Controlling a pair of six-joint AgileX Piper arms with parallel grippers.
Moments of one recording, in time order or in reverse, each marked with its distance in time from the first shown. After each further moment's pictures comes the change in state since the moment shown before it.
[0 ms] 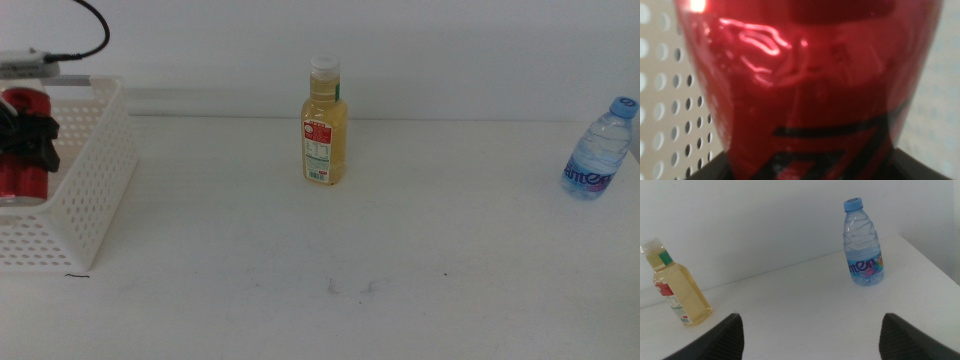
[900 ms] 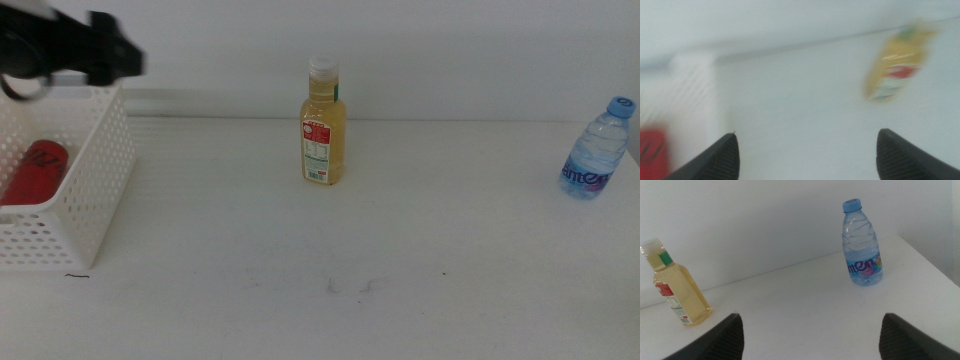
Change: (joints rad) left arm -0.347 -0.709 0.389 -0.161 -0.254 0.034; right arm 0.000 0.000 0.000 0.000 0.000 0.000
